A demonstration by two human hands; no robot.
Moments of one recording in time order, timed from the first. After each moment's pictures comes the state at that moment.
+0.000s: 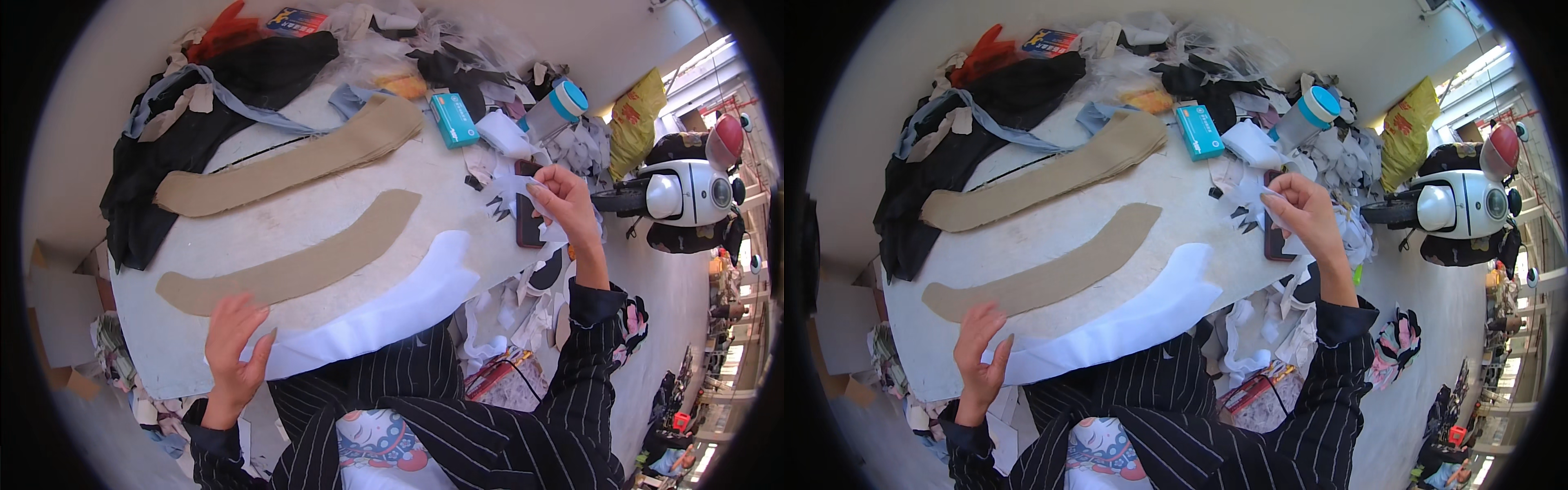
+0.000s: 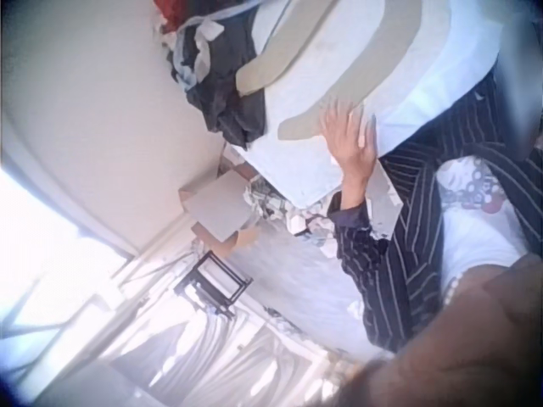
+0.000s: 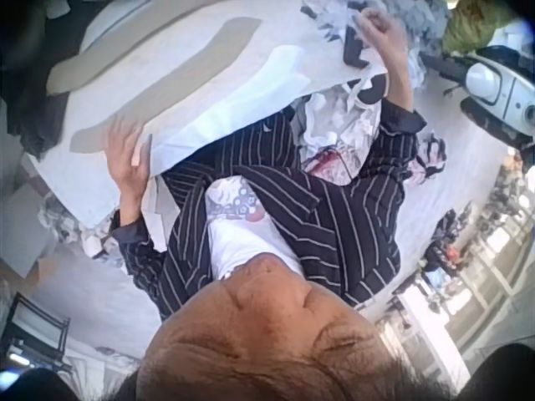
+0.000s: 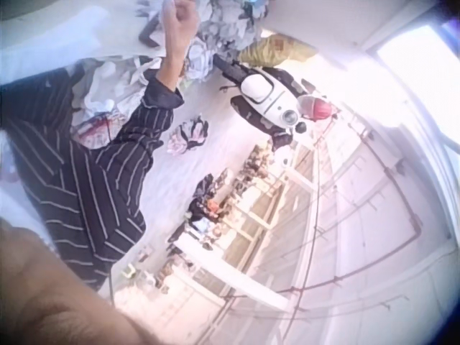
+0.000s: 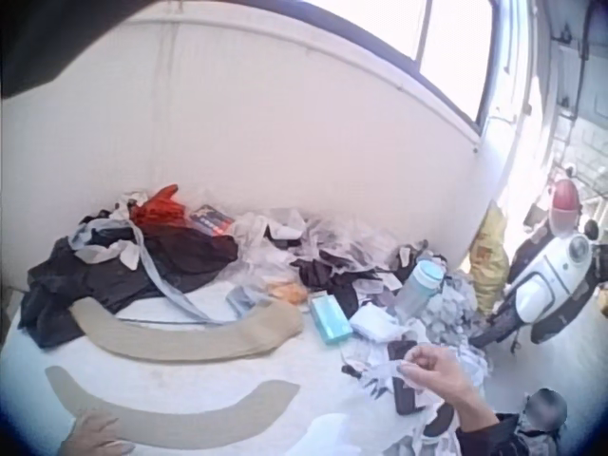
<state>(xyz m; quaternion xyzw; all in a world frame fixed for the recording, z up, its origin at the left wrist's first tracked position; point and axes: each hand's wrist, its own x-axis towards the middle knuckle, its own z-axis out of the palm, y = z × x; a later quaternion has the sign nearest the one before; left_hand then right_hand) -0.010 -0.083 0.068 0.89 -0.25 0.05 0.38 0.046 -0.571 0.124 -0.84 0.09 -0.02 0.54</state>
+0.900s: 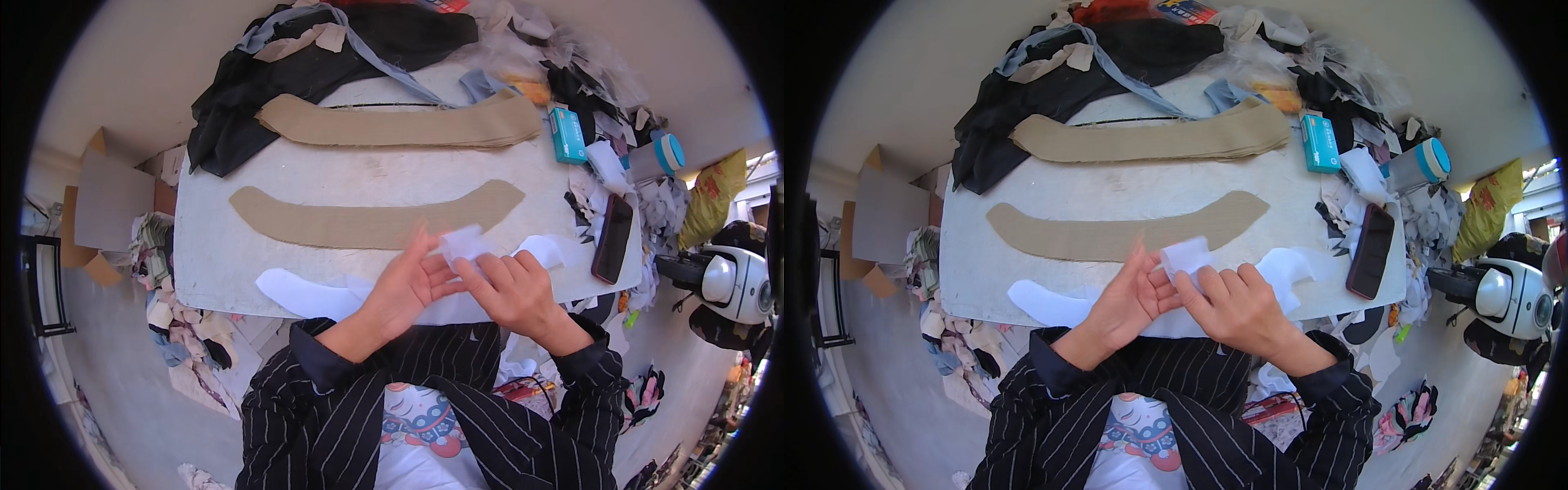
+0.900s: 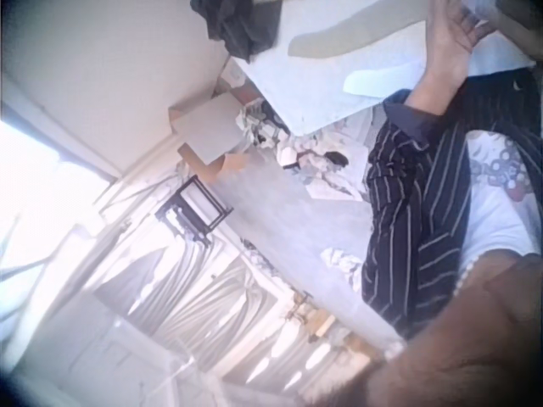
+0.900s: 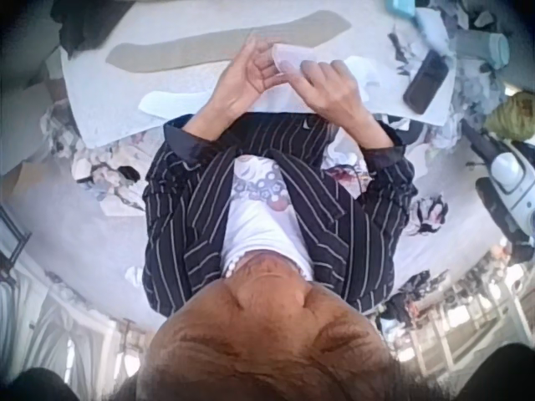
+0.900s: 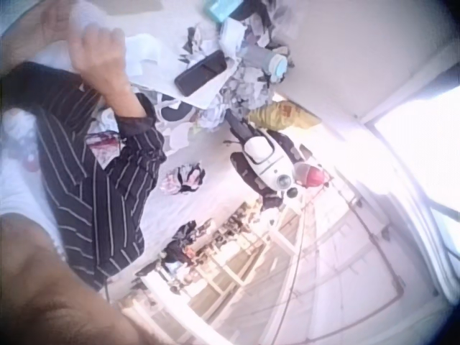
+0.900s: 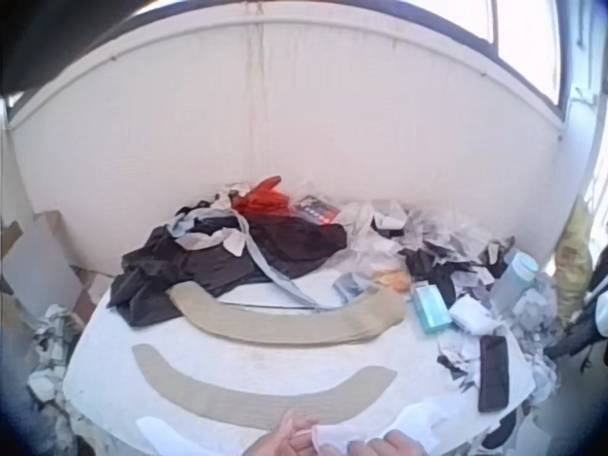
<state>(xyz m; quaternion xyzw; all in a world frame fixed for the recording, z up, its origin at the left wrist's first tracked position) 0.000 -0.196 0.045 0.19 0.13 -0.32 0.92 0.012 -0.393 0.081 -0.85 -0.46 -0.23 0.07</state>
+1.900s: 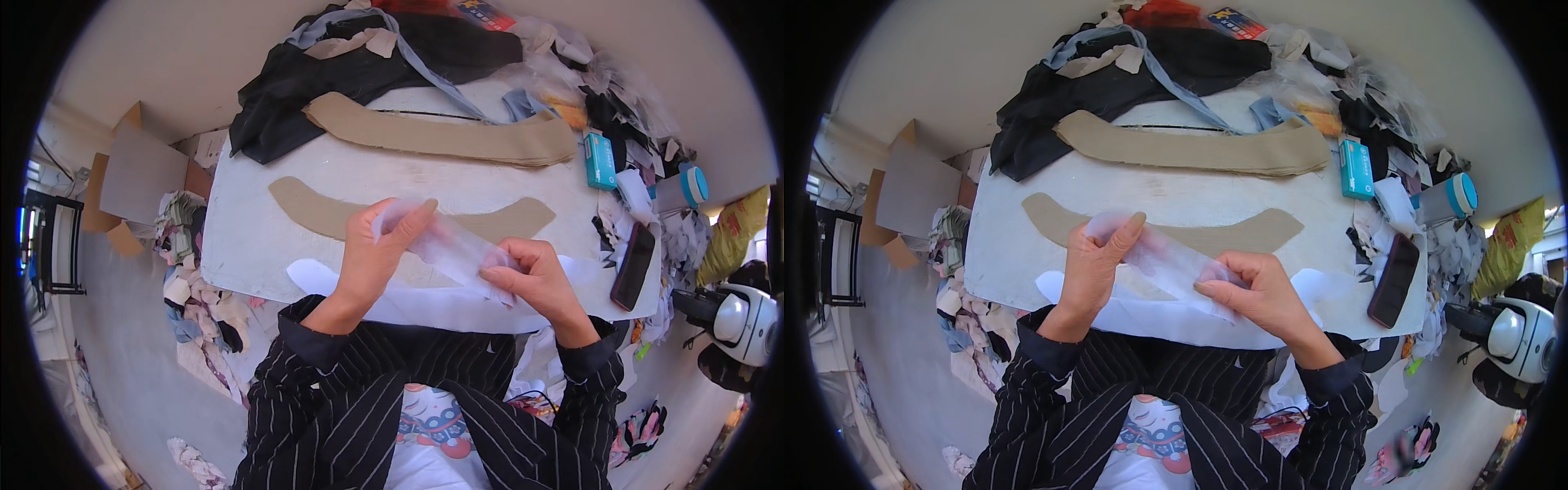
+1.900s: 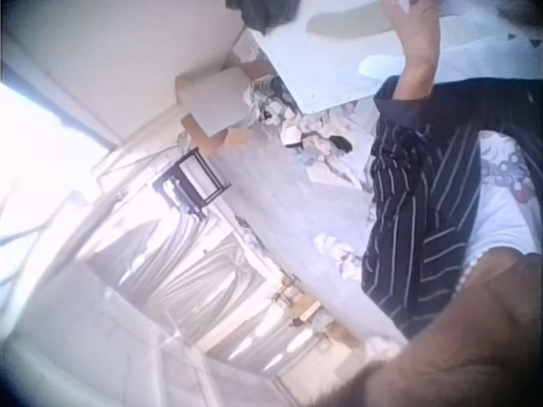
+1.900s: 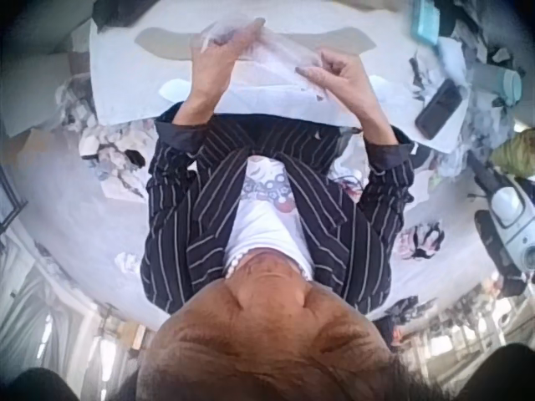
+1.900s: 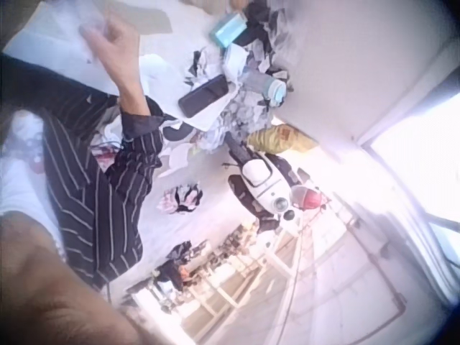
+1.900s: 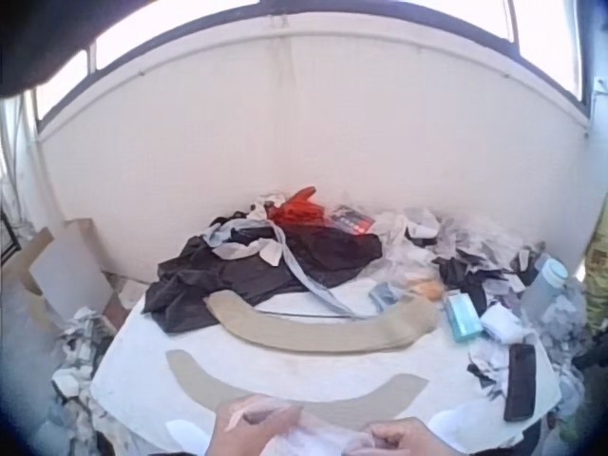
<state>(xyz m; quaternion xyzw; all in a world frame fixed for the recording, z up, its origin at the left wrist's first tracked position) 0.019 -0.150 0.092 0.63 0.05 -0.02 0.77 0.039 -0.375 0.102 -0.70 -0.10 0.32 0.63</state>
